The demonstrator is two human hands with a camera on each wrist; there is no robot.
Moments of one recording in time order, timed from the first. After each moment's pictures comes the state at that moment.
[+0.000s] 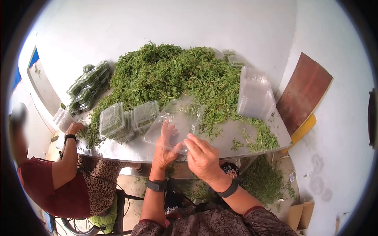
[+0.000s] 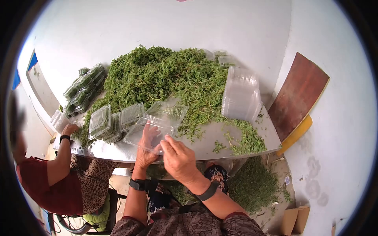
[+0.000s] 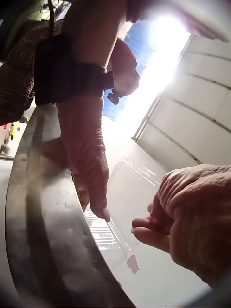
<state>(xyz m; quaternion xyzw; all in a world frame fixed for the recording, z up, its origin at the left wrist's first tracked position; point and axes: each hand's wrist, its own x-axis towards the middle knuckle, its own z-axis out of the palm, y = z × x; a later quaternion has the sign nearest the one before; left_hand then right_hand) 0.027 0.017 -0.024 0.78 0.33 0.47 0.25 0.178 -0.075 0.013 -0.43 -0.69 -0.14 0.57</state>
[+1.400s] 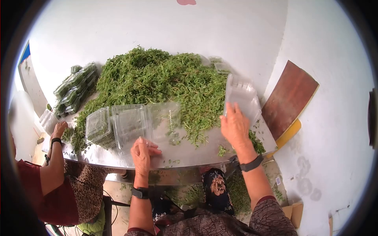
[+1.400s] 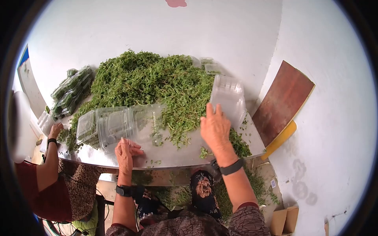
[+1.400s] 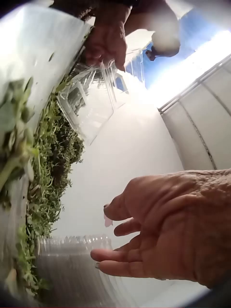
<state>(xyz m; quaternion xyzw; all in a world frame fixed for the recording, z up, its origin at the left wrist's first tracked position) 0.018 0.005 -0.012 0.54 0.36 0.60 0.48 0.315 -0.035 0.048 -0.69 -0.61 -0.23 0.31</state>
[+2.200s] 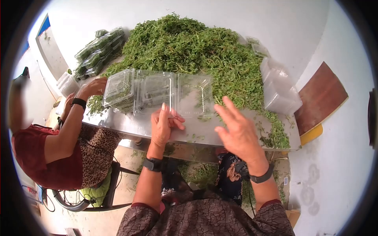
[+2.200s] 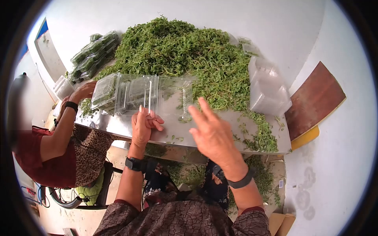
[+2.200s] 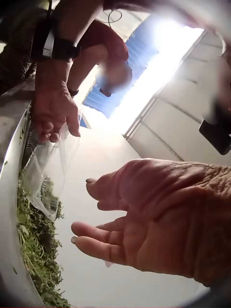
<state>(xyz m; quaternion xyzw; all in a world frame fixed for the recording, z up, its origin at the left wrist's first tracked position) 0.013 0.005 -0.006 0.51 0.33 0.58 0.54 0.235 -0.079 0.061 -0.52 -0.77 -0.03 0.36</state>
